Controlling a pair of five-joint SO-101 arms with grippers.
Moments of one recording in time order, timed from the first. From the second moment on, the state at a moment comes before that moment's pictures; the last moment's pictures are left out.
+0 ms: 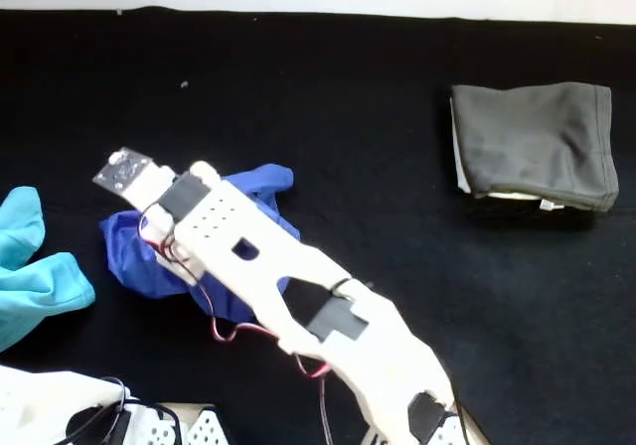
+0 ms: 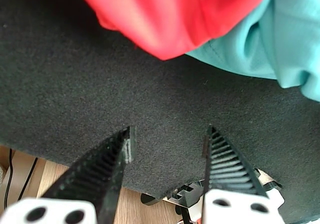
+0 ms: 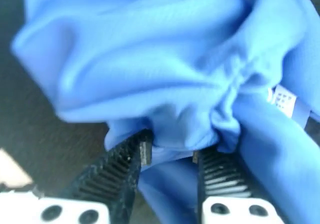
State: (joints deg) left arm -86.2 17.5 -4.7 88.6 -40.3; right arm -57.8 36.0 -35.6 87.7 6.2
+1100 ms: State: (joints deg) left arm -55.8 17.5 -4.7 93.1 -27.6; right arm -4.8 12.7 -46.9 100.3 21.2
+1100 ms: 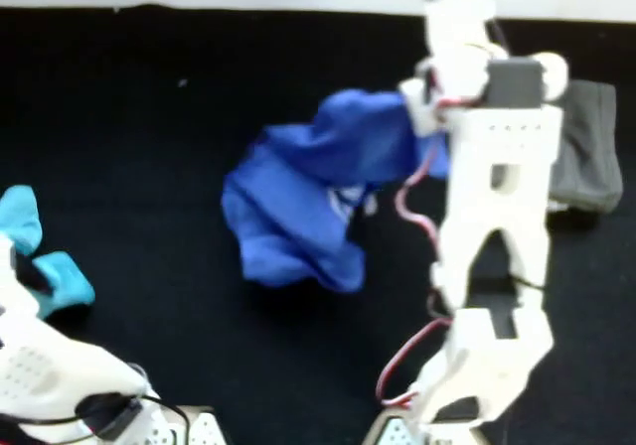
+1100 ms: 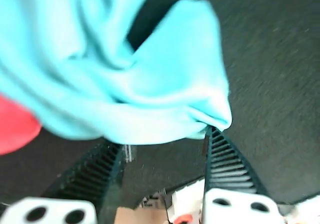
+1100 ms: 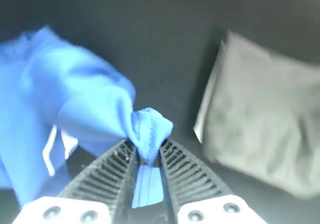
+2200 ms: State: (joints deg) left arm 12.2 6.3 -0.6 91.9 -12.6; right arm 12.0 12.7 -42.6 100.3 24.6
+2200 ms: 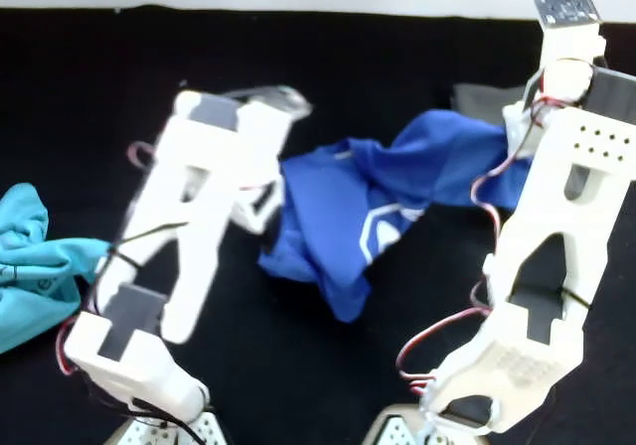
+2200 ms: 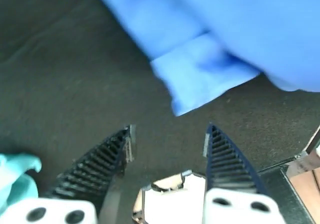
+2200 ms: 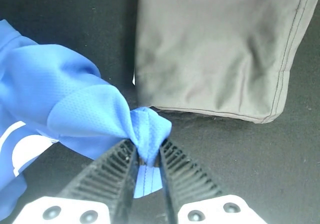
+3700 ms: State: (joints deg) left arm -6.5 -1.5 -51.2 100.5 -12.6; right arm 13.4 -7.8 -55.3 100.4 11.6
